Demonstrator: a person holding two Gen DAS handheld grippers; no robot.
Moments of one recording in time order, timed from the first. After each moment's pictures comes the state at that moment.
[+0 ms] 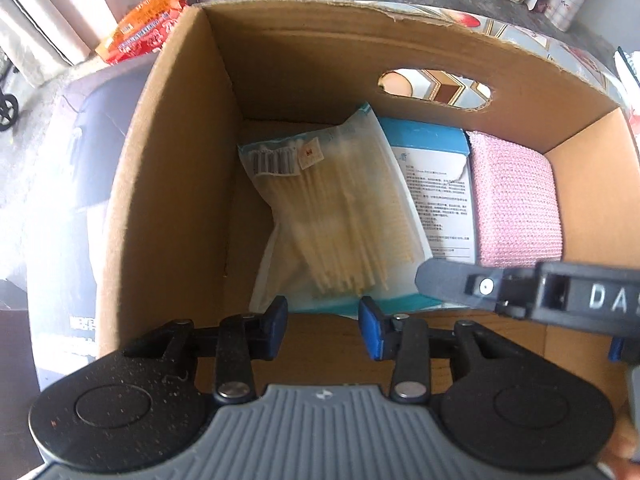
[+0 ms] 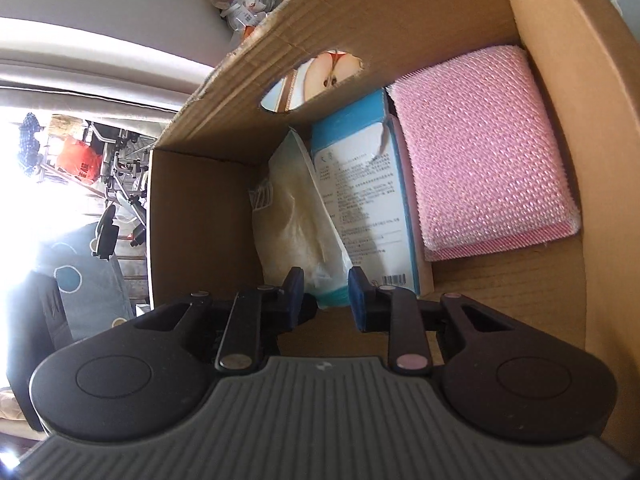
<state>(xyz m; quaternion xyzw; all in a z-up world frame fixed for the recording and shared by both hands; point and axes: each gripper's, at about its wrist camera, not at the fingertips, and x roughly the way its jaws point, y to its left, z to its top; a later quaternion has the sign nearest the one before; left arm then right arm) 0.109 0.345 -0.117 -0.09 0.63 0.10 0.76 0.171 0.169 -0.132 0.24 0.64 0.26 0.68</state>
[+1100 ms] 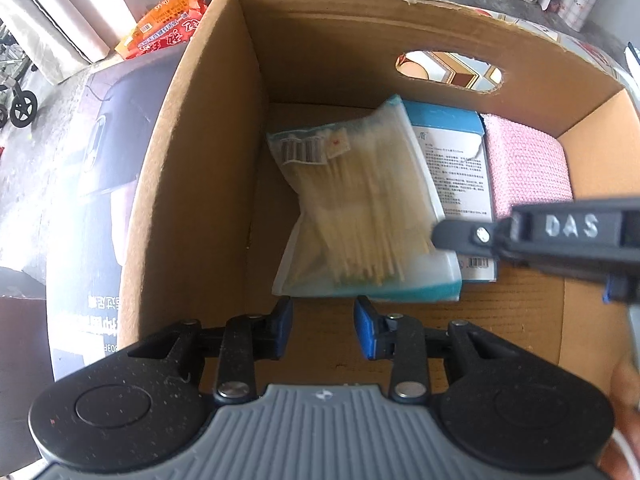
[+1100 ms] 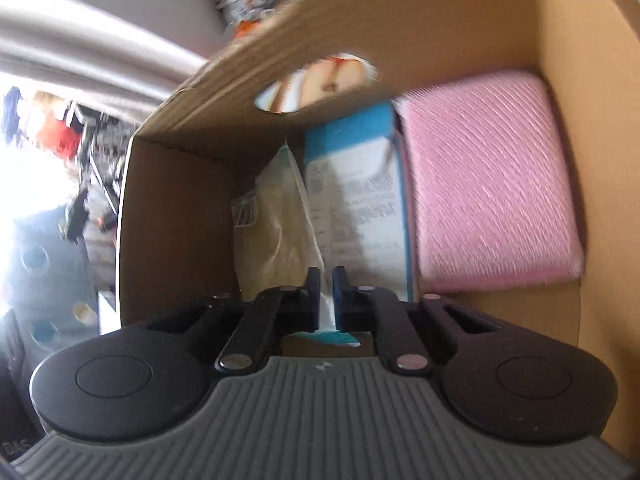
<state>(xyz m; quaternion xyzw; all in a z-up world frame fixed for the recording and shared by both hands) 0.110 0.341 -0.123 -0.08 0.63 0.12 0.76 0.171 0.184 -0.140 0.21 0.64 0.23 0.70</state>
